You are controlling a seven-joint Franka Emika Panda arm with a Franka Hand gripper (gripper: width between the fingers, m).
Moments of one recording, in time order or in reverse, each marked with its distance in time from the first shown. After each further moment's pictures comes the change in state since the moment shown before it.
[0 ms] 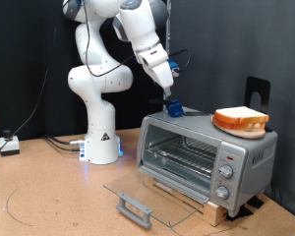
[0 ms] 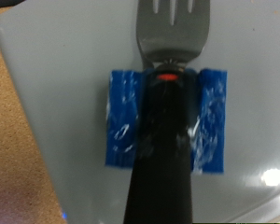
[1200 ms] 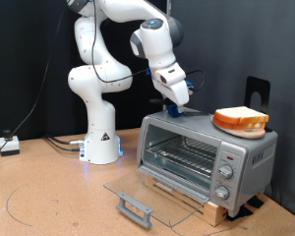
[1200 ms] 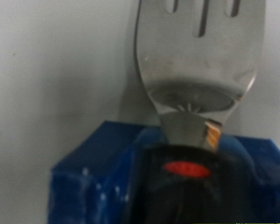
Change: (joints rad) arm 0.038 0.134 0.176 -0.044 0.096 0.170 -0.040
